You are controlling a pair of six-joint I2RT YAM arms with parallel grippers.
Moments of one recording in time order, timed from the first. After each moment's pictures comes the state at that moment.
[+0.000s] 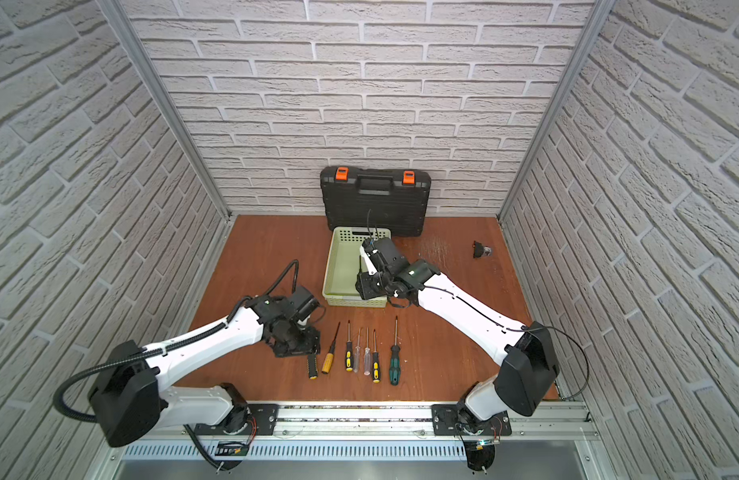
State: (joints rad) left arm -0.79 1.30 0.80 -0.95 0.12 -0.81; right arm 0.66 1.48 1.29 -0.73 -0.05 0.42
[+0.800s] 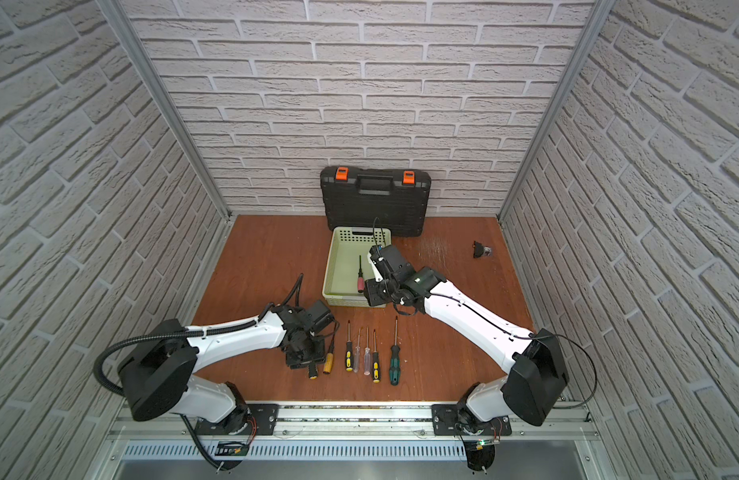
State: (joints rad) left arm -0.86 1.47 0.76 -0.80 0.09 -1.02; right arm 0.66 1.43 1.22 -0.72 -0.02 0.43
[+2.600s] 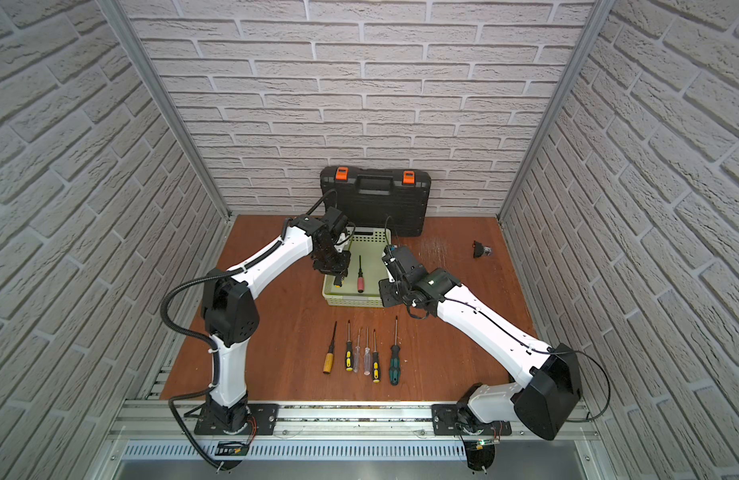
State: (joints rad) left arm -0.56 2.07 1.91 -1.17 0.15 -0.35; right arm 0.63 1.34 1.19 -0.83 0.10 0.40
